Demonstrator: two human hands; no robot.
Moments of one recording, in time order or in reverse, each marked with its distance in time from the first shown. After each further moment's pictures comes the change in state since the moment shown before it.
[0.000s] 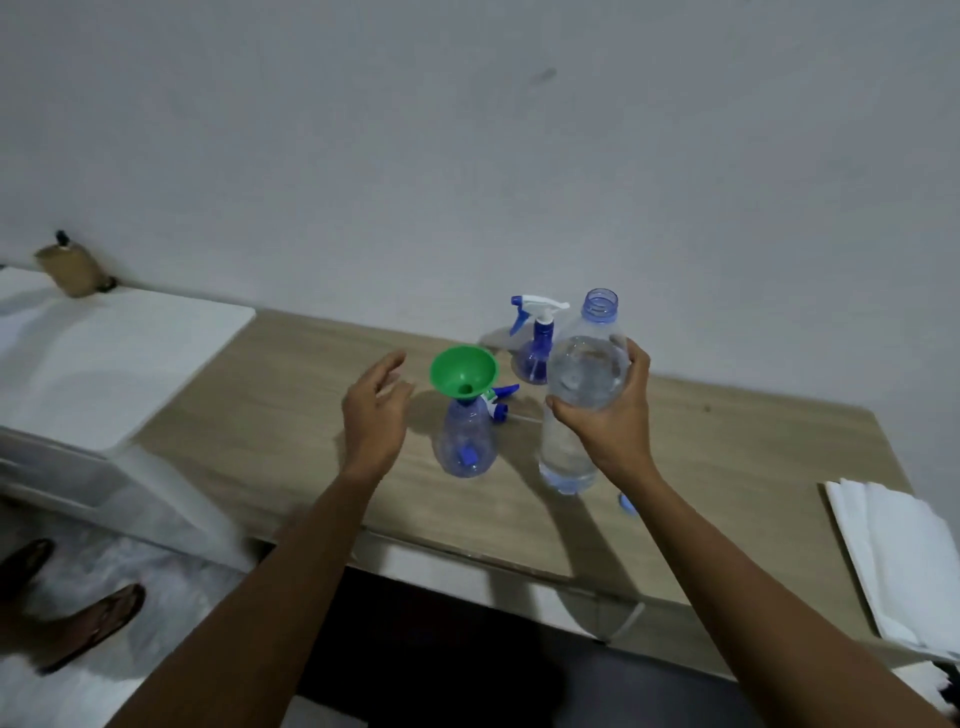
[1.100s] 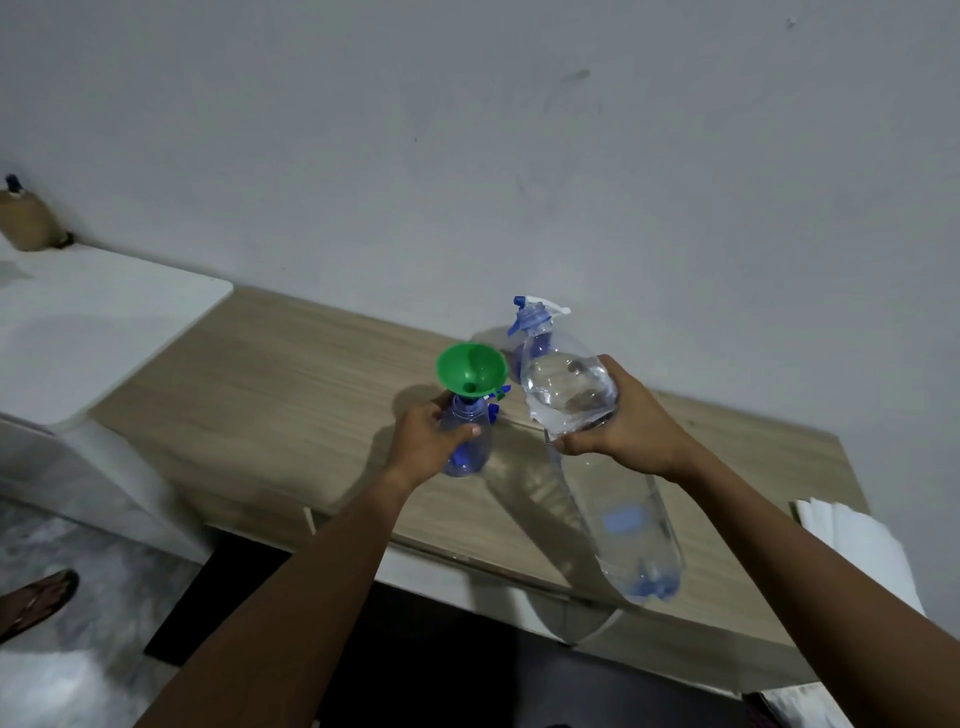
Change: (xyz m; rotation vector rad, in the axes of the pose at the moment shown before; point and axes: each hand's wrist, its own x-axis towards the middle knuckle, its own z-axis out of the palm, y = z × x) left_hand -0.010 -0.041 0.038 0.083 -0.361 -0.060; right_hand 0.014 -0.052 -0.030 -0.267 -0.537 0.063
